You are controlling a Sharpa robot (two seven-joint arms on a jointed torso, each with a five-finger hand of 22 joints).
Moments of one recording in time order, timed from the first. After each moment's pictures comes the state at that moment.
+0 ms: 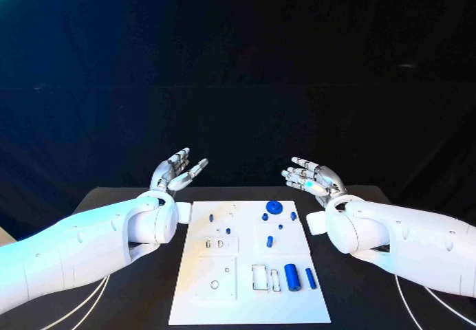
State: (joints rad) left arm 1.14 -0.73 -0.03 1.34 -0.01 -0.58 0.50; left_hand 1.44 -0.16 0.24 0.28 0.17 0.26 0.14 0.04 0.06 0.21 0.15 0.02 0.03 0.20 0.18 0.02 0.03 0.10 0.34 0.28 0.04 0.04; right arm 1.20 -0.76 -0.14 1.44 -0.09 -0.55 0.38; right_hand 1.21 -0.10 0.46 0.04 0.17 0.38 0.15 0.05 0.11 0.51 0.25 0.04 0.05 0.60 0.23 0.05 0.06 0.11 0.52 0.28 0.05 0.05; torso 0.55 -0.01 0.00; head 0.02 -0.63
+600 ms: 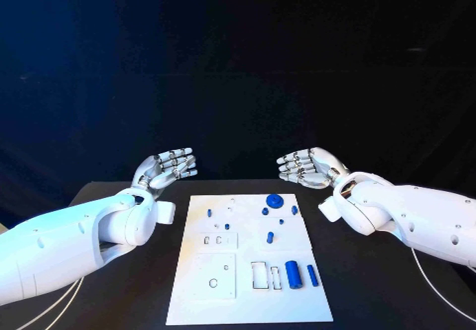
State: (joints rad) left arm 1.17 -0.85 -0.03 1.43 -0.03 -0.44 0.50; left_hand 1.48 -0.13 0.32 0.27 0.17 0.64 0.17 0.16 0.13 0.75 0.20 0.10 0.06 0.73 0.18 0.17 0.14 0.15 0.73 0.28 0.18 0.10; right arm 1.30 -0.79 -0.17 1.37 -0.61 -0.42 0.32; right_hand 1.32 -0.14 0.51 0.00 0.17 0.80 0.20 0.16 0.18 0.95 0.20 0.07 0.06 0.96 0.16 0.14 0.10 0.17 0.86 0.26 0.16 0.09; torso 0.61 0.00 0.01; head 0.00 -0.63
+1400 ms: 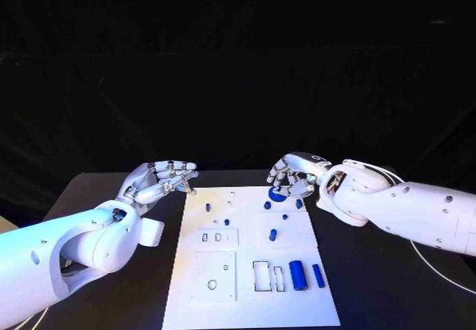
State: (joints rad) left arm 1.18 -0.99 -0.02 1.69 -0.12 -0.38 0.46; left_hand 1.43 -0.21 0.46 0.18 0.16 0.86 0.20 0.27 0.25 1.10 0.14 0.09 0.10 1.01 0.07 0.81 0.67 0.17 0.90 0.17 0.75 0.44; right arm 1.36 -0.77 -0.16 1.39 -1.37 -0.36 0.06; right_hand 1.33 -0.25 0.55 0.04 0.14 1.02 0.15 0.20 0.24 1.27 0.07 0.07 0.08 1.46 -0.01 0.88 0.76 0.10 1.40 0.08 1.09 0.93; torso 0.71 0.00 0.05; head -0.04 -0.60
